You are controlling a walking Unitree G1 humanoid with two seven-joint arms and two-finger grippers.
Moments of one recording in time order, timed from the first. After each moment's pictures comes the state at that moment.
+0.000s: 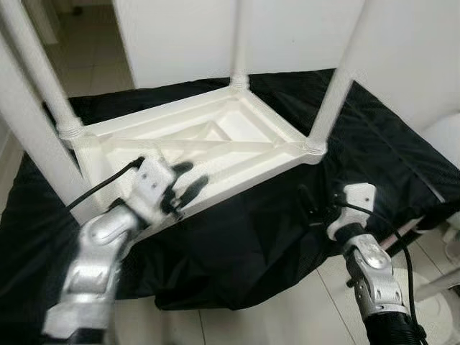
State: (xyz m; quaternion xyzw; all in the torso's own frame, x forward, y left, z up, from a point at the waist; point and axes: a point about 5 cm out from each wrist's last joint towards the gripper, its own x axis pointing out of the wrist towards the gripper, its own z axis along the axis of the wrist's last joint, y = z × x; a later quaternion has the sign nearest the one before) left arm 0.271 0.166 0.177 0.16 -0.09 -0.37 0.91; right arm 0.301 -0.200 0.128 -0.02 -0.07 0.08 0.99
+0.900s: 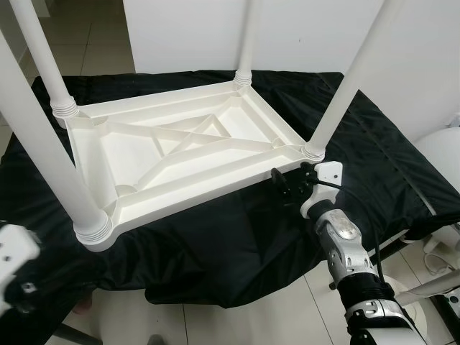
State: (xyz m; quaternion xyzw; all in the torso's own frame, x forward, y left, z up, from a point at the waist) left arm 0.173 0.313 0.195 0.29 0.19 -0.29 0.89; right arm 0.341 -0.163 0.135 0.01 -0.08 0.15 0.99
